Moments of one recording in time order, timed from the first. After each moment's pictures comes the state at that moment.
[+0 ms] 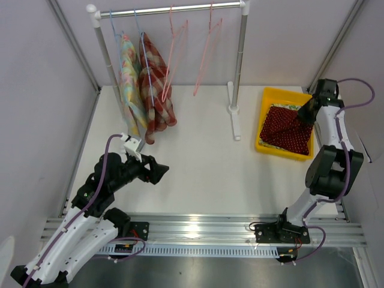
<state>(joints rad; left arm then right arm) -0.52 0.51 0.65 -0.47 0.19 -0.24 -0.26 1.76 1.50 -0.68 0.05 0.57</state>
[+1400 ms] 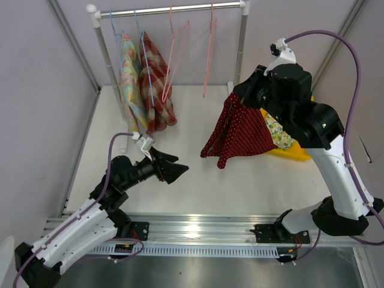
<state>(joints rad) -0.62 0.59 0.47 0.05 0.34 -0.53 0.70 1.39 2.07 -0.92 0.30 0.57</state>
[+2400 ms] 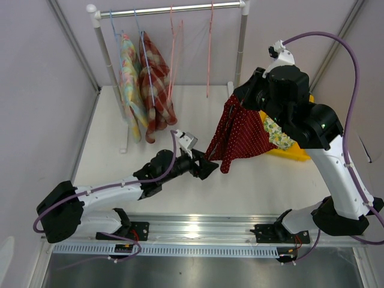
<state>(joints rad) -0.93 1.19 0.57 0.51 0.06 -0.37 0.73 1.39 2.06 -0.94 0.33 0.58</state>
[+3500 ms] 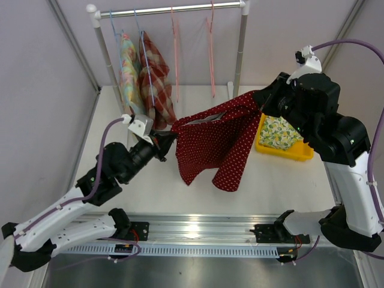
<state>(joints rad) -0.94 0.76 0.89 -0.08 -0.27 -0.19 0.67 1.29 2.06 -1.01 0.34 0.57</state>
